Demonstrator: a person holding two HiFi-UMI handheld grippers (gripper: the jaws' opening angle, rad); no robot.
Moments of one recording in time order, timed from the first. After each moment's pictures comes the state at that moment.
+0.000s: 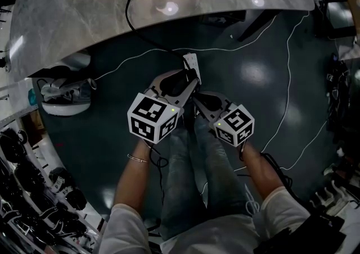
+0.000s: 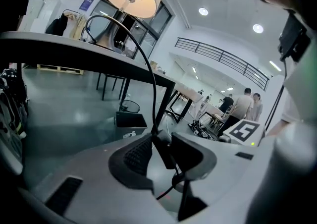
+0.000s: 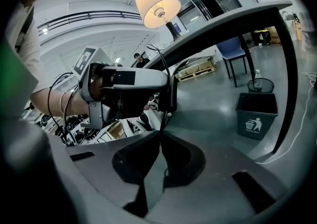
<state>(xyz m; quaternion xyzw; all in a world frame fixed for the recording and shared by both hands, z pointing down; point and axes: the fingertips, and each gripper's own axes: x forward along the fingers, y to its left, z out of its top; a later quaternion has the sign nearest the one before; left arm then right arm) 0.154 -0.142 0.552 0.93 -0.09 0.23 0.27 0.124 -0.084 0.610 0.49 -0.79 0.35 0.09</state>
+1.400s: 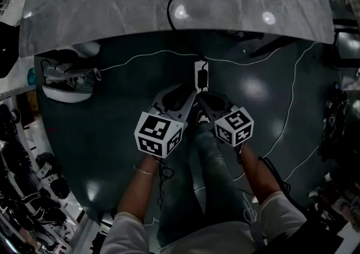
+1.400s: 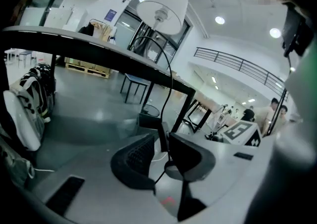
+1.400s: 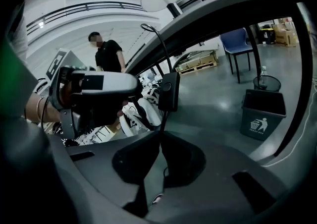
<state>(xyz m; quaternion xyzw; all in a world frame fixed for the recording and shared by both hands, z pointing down) 0.089 -0.164 0.567 0.91 -0.21 0.19 0.30 0.101 -0.125 0.642 0.48 -0.79 0.37 0.13</state>
